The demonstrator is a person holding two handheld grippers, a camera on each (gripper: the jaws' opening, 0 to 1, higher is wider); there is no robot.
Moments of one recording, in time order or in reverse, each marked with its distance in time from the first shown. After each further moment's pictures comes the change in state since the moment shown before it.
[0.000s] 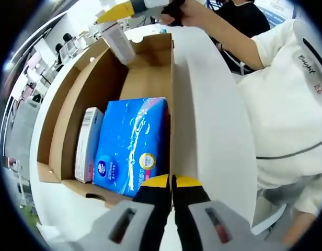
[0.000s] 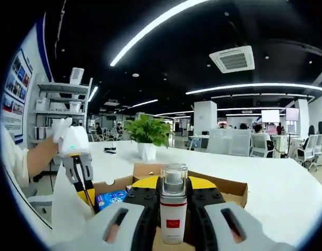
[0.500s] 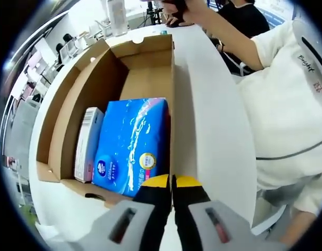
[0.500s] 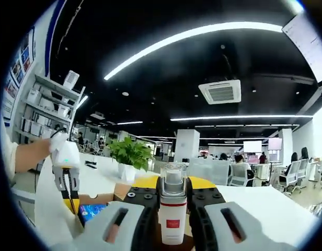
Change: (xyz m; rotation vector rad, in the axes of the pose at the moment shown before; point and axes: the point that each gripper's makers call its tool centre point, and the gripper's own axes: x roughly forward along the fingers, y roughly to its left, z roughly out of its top) left arm 0.001 0.001 0.000 -0.007 -0.007 -0.004; right arm -0.031 -0.018 0.039 -0.111 -0.164 -0.084
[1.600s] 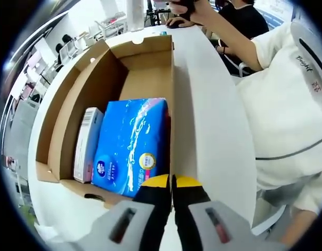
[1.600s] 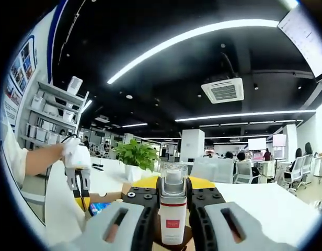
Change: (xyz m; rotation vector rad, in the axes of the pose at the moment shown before) left arm 0.001 0.000 0.000 -0.003 -0.008 -0.010; right arm -0.028 -0.013 0.001 0.034 0.017 -0.031
